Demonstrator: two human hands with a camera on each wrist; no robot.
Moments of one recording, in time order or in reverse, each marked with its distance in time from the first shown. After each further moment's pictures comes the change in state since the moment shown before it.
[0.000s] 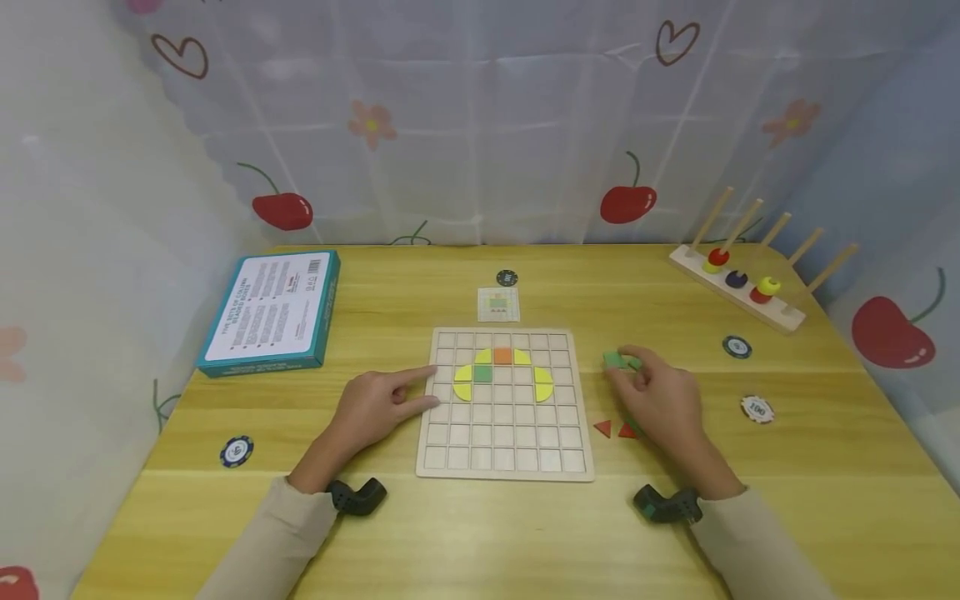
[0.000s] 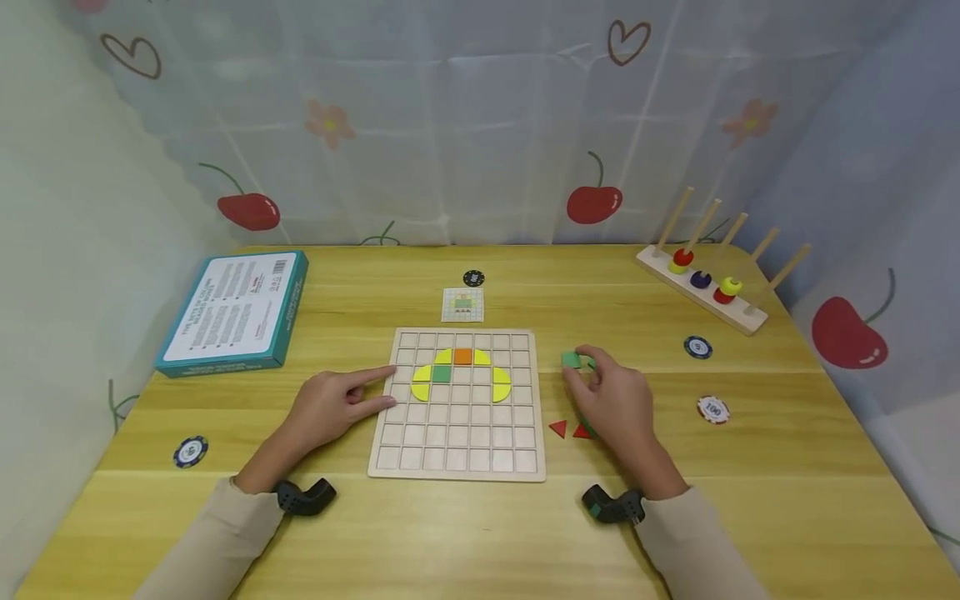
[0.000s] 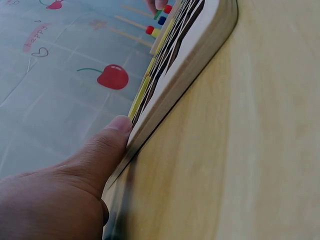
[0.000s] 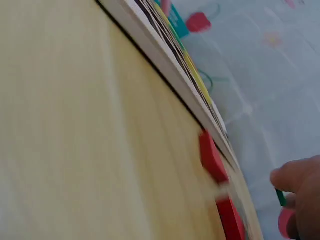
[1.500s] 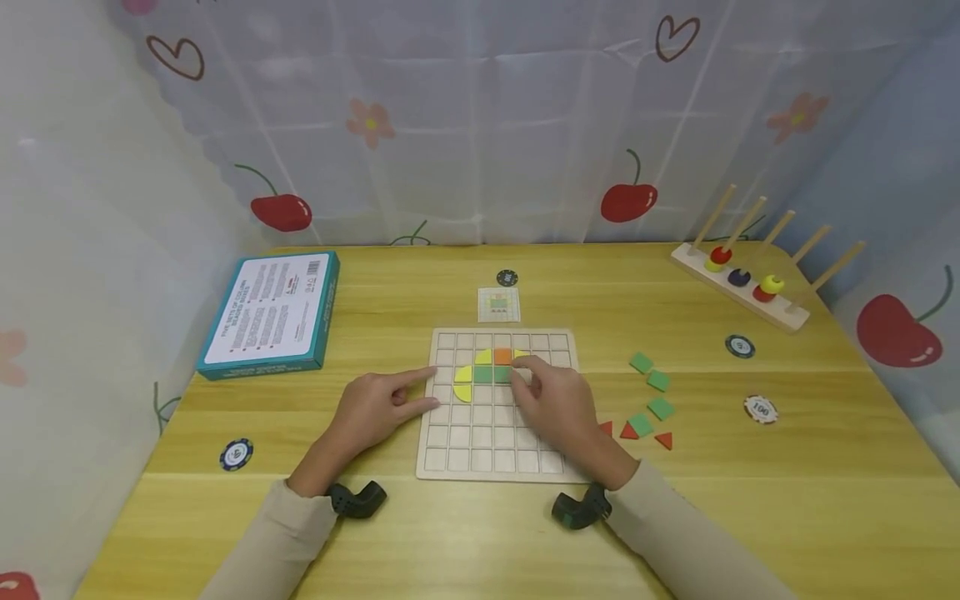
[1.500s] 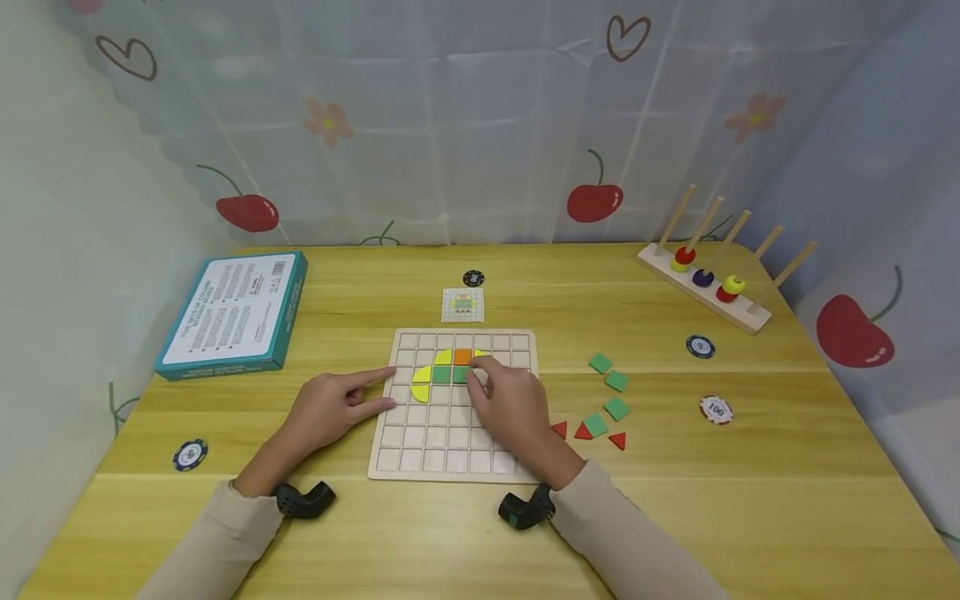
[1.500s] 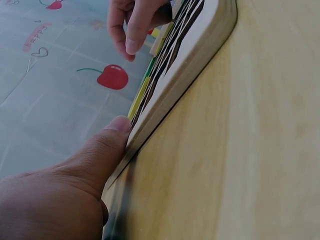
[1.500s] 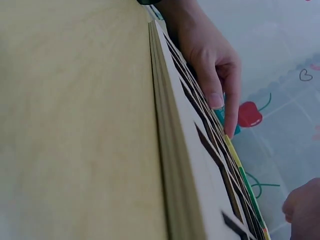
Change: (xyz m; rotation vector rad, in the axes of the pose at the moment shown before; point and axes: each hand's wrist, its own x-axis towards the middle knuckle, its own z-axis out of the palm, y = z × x) left_hand 0.001 0.001 0.000 -0.004 -0.001 -0.007; right_hand 0.008 -0.089 0.077 0.087 0.008 -0.269
